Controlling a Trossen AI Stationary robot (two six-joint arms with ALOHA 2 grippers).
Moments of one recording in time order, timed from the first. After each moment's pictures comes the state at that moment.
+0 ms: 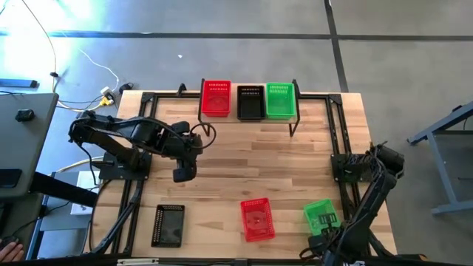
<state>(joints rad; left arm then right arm) -0.13 1.42 1.59 -1.39 -0.25 -0.32 1.06 1.82 1.41 -1.15 -0.17 0.93</state>
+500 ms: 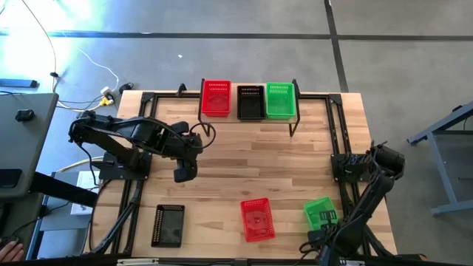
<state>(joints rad) -0.13 1.42 1.59 -1.39 -0.25 -0.36 1.07 1.82 1.22 -1.00 -0.19 0.99</state>
